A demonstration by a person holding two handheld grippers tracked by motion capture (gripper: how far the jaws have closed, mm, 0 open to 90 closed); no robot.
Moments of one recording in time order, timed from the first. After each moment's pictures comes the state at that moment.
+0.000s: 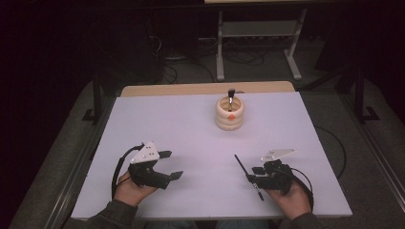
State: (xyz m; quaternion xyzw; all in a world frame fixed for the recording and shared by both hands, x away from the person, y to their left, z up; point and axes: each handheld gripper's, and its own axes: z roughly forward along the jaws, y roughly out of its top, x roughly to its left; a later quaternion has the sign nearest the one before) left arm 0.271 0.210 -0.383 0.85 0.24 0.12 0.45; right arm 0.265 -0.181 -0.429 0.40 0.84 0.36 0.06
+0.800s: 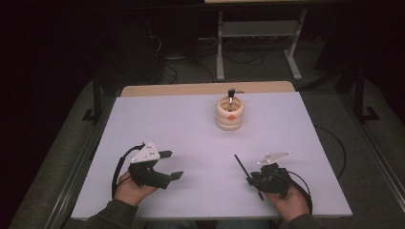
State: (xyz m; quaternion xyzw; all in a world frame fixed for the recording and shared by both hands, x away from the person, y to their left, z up) left arm 0.272 0.209 -0.383 0.85 0.24 0.11 0.45; right arm 0.261 -0.174 -0.440 0.40 0.85 0.33 0.07
